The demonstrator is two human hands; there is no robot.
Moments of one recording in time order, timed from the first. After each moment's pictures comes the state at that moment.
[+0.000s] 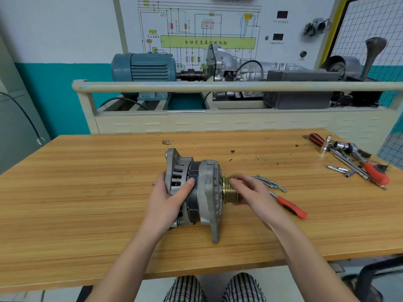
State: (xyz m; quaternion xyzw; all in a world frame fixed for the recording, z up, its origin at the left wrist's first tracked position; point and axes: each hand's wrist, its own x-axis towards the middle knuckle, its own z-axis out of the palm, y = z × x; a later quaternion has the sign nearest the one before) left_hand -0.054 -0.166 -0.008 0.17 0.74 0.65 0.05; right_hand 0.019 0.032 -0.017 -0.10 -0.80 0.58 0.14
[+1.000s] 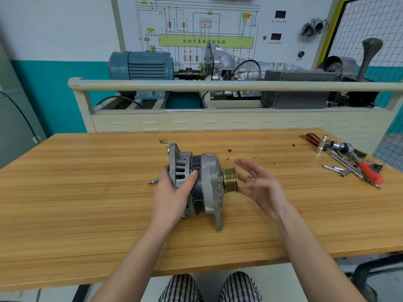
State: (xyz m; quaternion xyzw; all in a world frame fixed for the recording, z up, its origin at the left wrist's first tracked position) left_hand -0.059 -0.139 -0.011 0.14 0.76 0.64 0.00; right_hand 0.011 0.070 -0.019 -0.02 -0.59 0.80 0.13
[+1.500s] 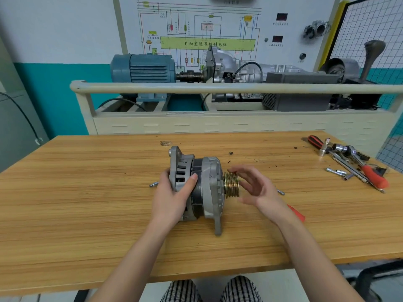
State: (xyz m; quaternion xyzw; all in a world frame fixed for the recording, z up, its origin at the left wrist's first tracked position) left_hand -0.067 -0.140 -0.012 0.14 0.75 0.64 0.01; right_hand 0.008 0.082 -0.035 0.07 -0.74 0.64 0.16
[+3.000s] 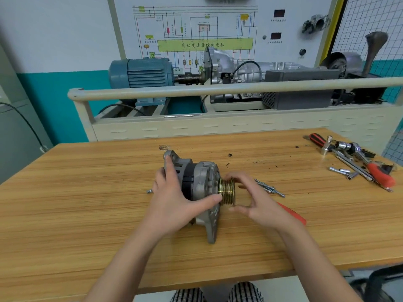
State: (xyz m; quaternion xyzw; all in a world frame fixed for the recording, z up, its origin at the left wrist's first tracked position) left_hand -0.050 -0.141 0.021 0.24 0.89 0.38 0.01; right_hand 0.009 0.080 -0.029 0.09 -0.89 0.42 0.16
